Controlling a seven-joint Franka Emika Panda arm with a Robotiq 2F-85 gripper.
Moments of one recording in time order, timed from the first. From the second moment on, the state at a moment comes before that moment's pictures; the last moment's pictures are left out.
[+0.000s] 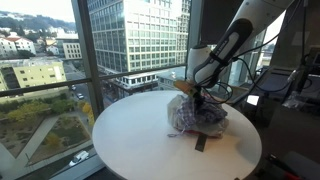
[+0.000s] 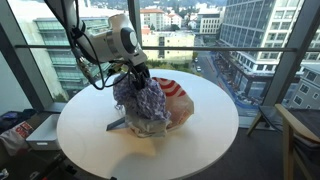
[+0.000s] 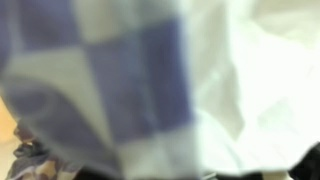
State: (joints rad) arm 0.32 0.35 -0.27 -2.20 -0.35 2.73 1.80
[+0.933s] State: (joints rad) arm 0.22 0.00 -0.03 -2.39 -0.31 2.67 1.73
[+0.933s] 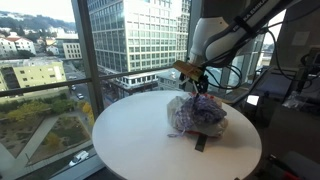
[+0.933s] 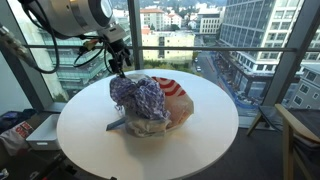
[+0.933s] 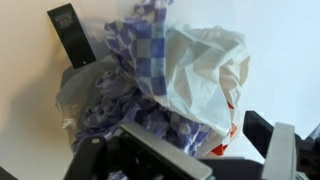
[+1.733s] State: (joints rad) arm 0.22 0.00 0.17 -2.51 -0.06 2.66 1.44
